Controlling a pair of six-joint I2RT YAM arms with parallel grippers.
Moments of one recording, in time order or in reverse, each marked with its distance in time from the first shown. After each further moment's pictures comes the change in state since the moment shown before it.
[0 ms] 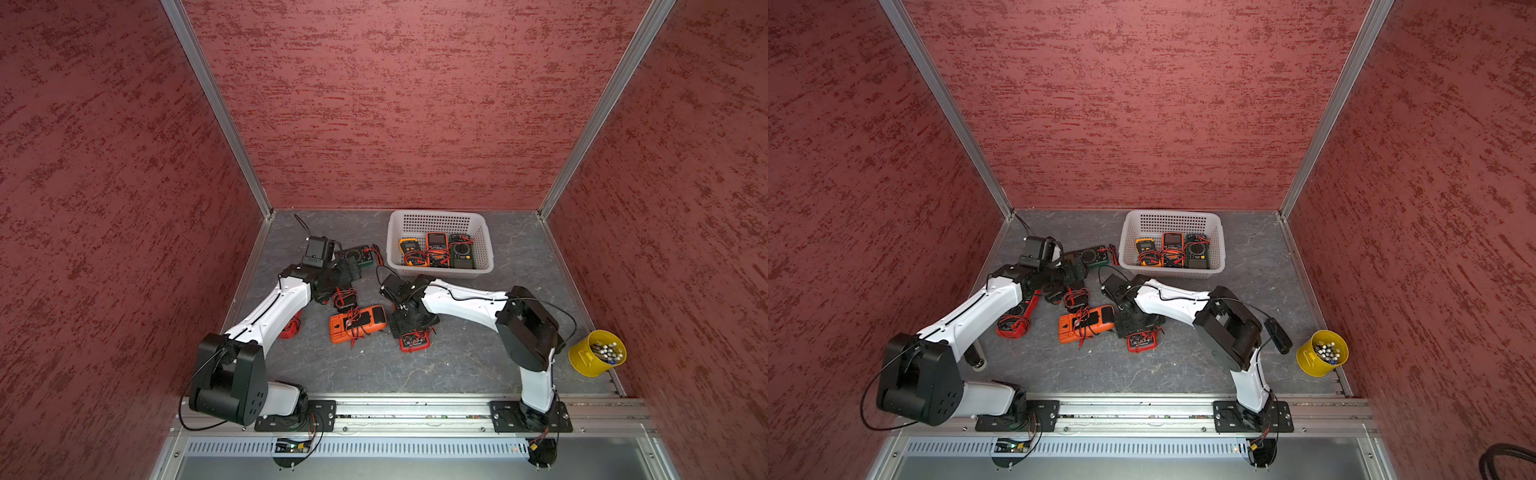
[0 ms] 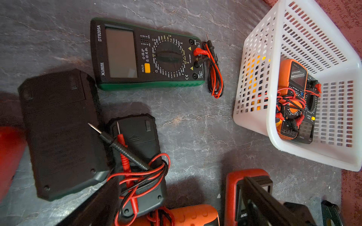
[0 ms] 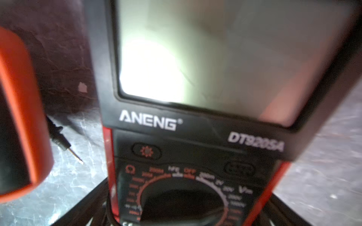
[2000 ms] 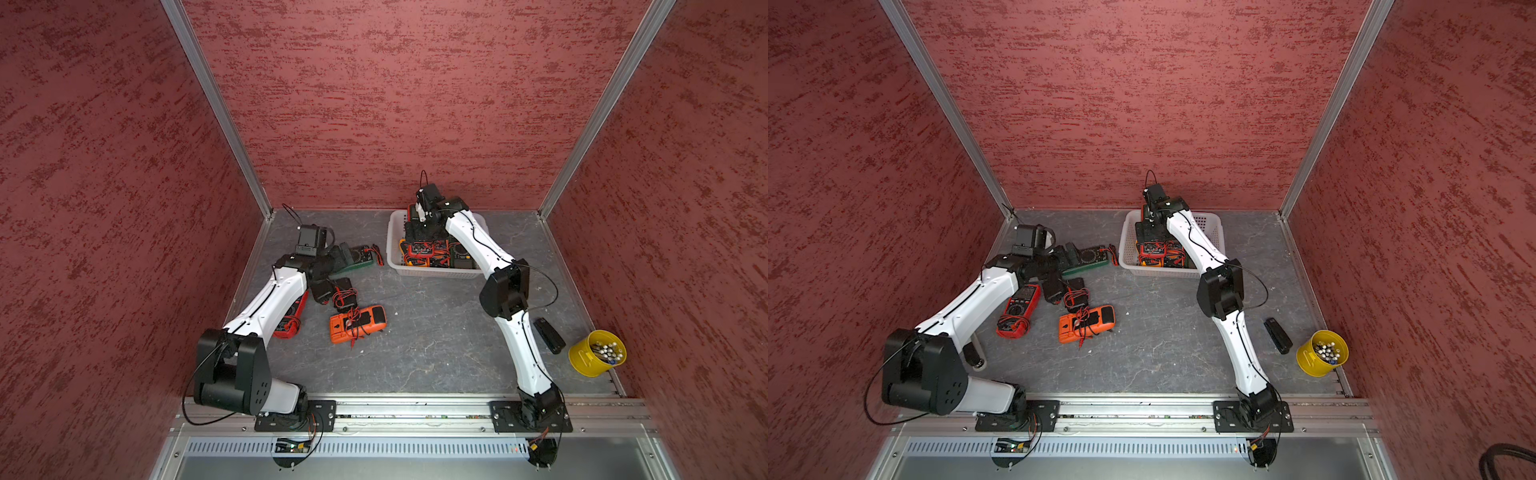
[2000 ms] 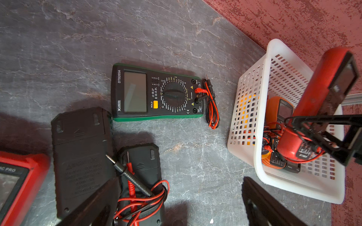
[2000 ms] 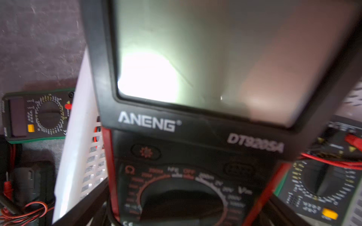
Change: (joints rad) left arm 0.063 0.049 0.110 0.001 -0.021 -0.023; right arm -0.476 0.511 1.074 -0.203 -0.093 -0.336
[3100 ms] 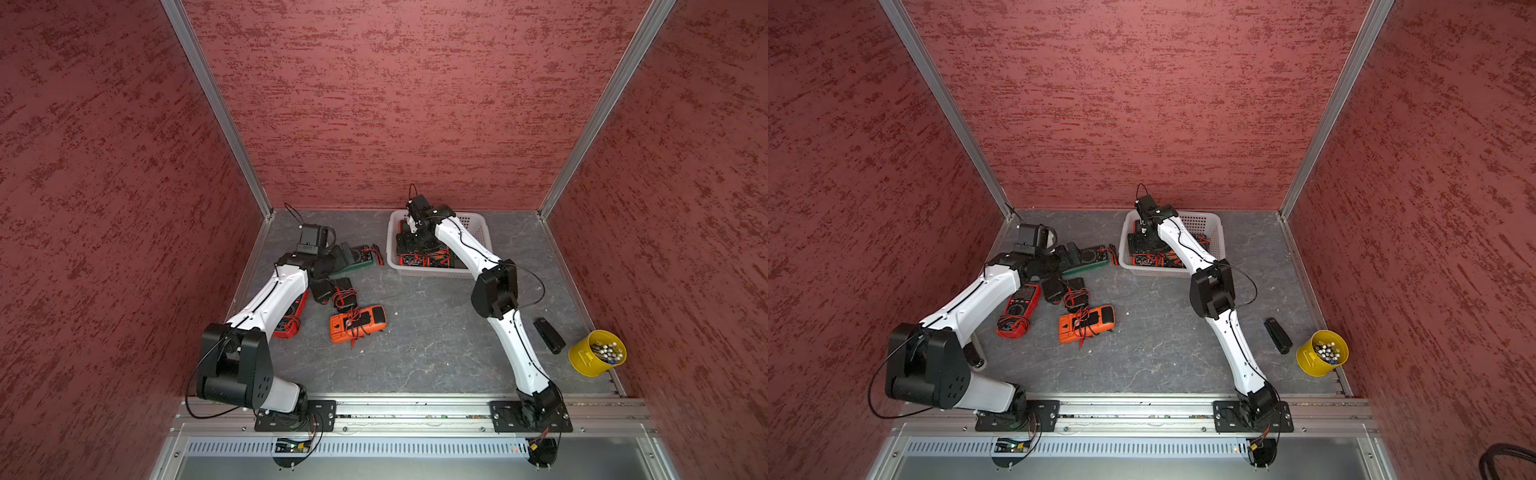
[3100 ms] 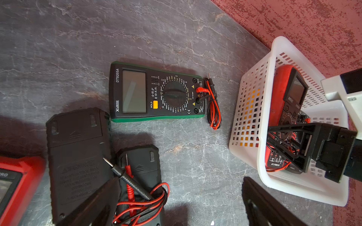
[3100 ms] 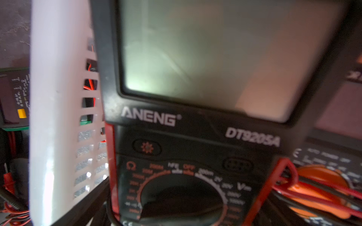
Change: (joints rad) left arm 0.000 0.023 0.010 0.002 0.004 0.000; right arm 0.049 0.084 0.019 -0.027 -0.095 0.093
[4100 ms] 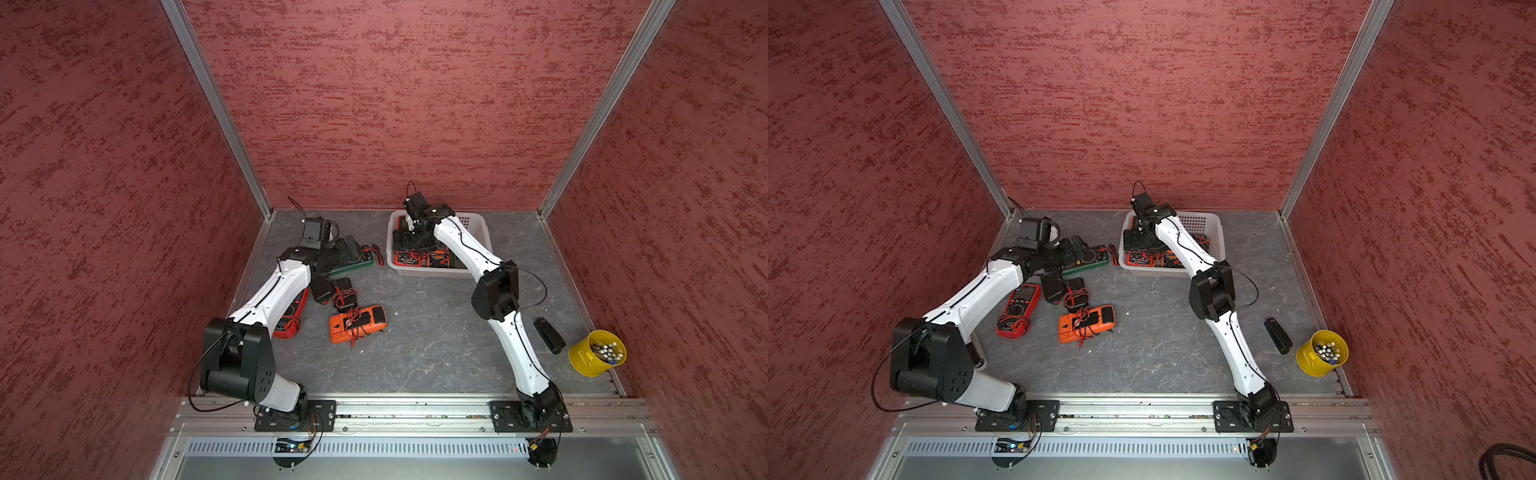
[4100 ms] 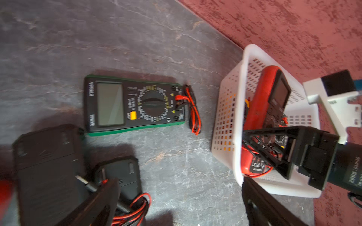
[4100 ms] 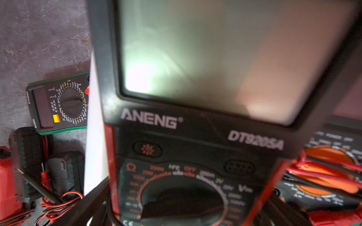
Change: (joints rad) left arm -0.041 0.054 0.079 0.043 0.063 0.000; right arm 0.026 -0.039 0.000 0.004 0.008 0.085
